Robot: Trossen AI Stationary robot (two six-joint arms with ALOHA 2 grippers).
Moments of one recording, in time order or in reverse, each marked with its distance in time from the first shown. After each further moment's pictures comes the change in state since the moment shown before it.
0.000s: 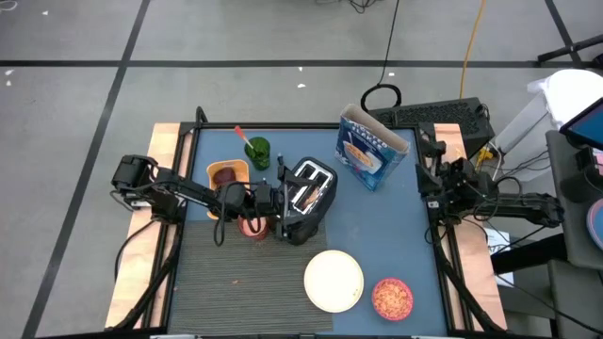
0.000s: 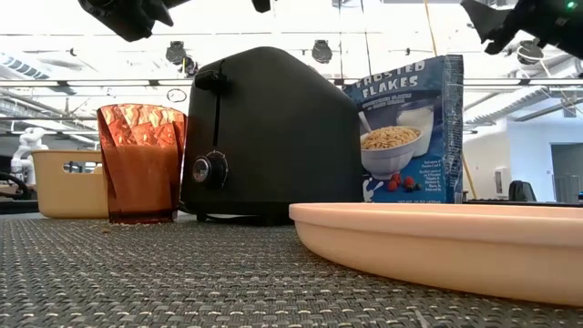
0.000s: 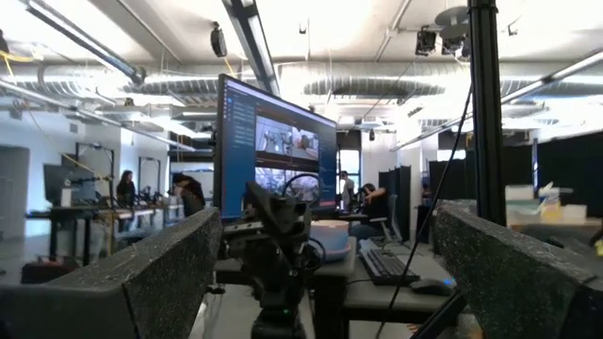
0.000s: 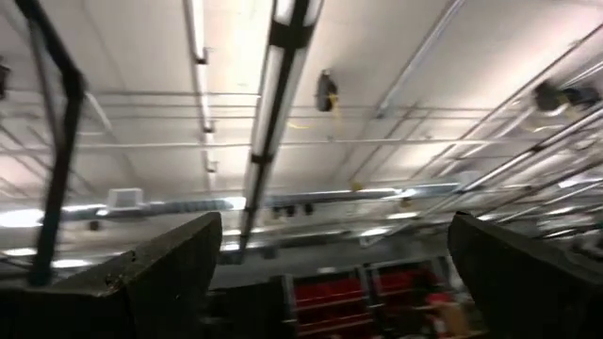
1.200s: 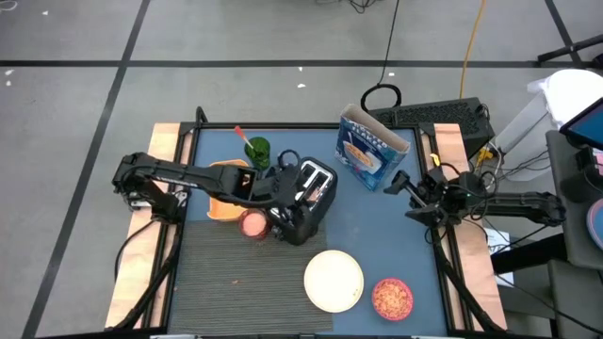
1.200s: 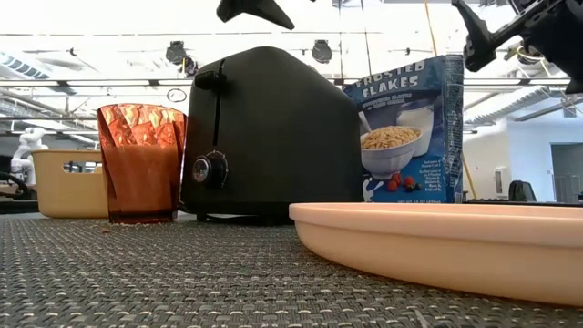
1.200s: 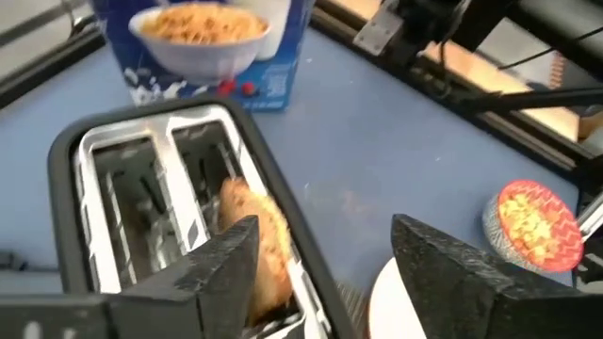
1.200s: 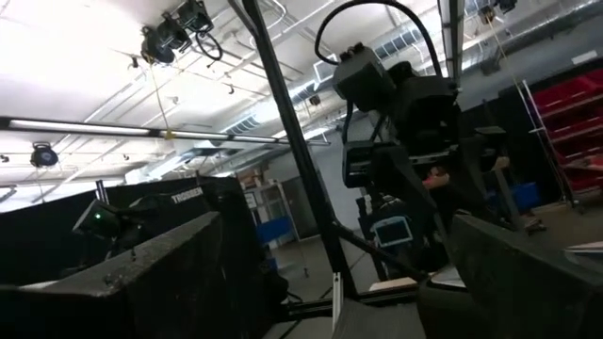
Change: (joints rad) left arm -0.002 0.002 0.755 -1.985 -0.233 -0.700; right arm 0.000 0.043 -0.004 -0.236 -0.610 0.532
